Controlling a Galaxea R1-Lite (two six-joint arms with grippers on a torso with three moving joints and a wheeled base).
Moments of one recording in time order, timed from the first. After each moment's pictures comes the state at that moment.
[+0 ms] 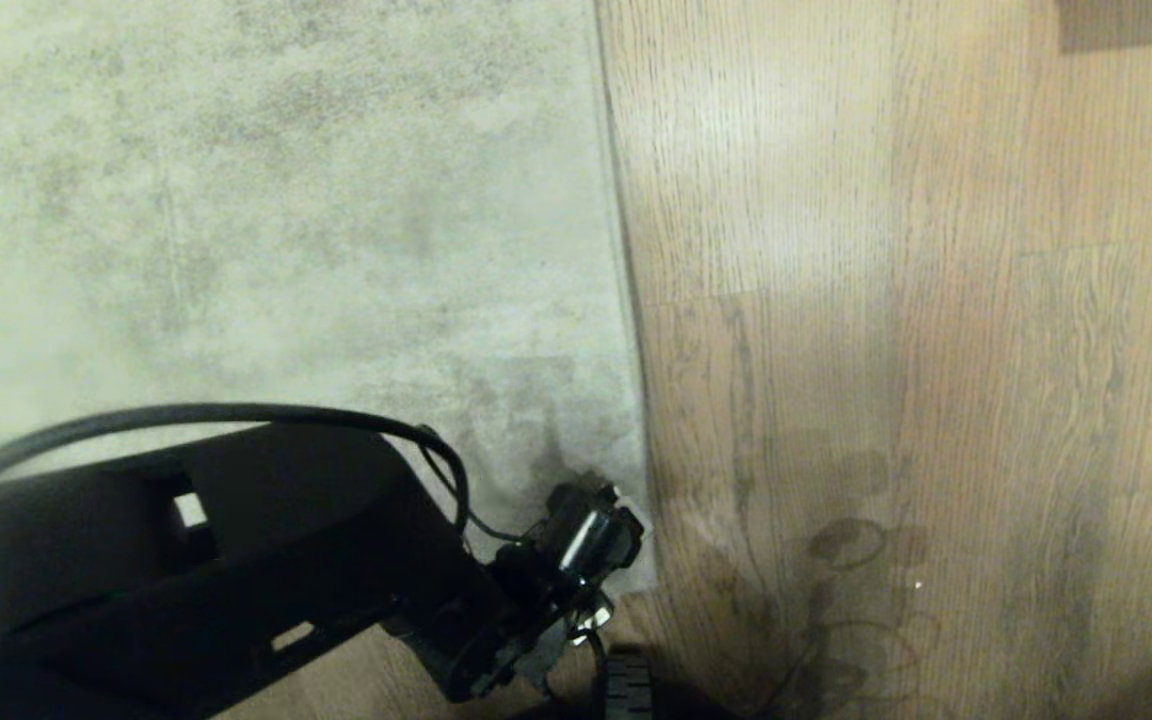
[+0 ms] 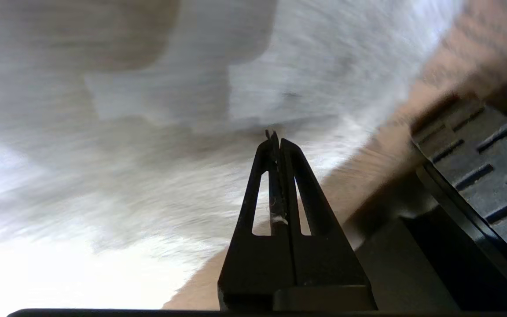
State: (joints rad) left arm -0.82 2.26 -0.93 -0.52 0.45 0.29; right arm 0.01 0.00 -0.01 0.04 -0.01 0.03
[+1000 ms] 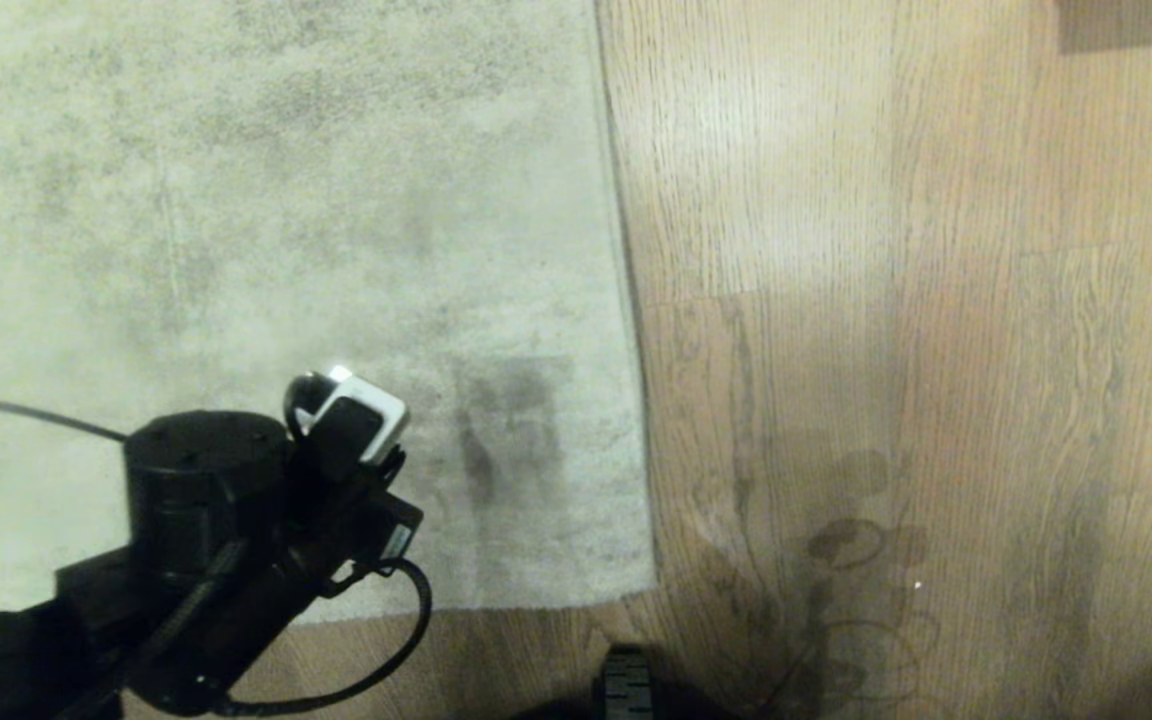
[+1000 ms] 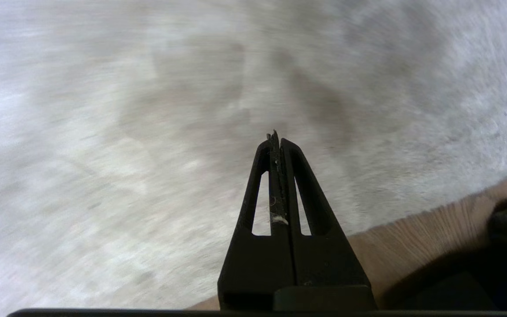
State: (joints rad) left arm -0.61 1.55 -0.40 -0.82 0.43 0.29; right arm 0.01 0.00 -0.01 0.04 -0.01 0.03
